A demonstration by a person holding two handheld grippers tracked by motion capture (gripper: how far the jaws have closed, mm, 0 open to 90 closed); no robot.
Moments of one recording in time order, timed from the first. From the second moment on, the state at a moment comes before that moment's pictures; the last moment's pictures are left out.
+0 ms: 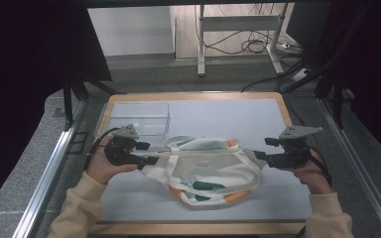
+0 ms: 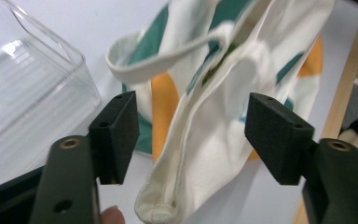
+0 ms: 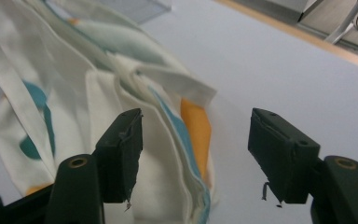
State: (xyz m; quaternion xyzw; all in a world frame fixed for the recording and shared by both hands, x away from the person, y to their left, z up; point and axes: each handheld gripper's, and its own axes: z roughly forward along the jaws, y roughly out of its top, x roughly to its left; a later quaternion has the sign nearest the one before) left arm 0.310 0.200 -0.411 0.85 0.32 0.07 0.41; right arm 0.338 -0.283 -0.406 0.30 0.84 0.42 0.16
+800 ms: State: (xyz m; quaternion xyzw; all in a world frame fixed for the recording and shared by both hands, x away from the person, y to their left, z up) left arm 0.316 0.198 -0.394 0.84 0.33 0.10 0.43; right arm 0.327 -0.226 -0.387 0.28 0.84 0.44 0.14
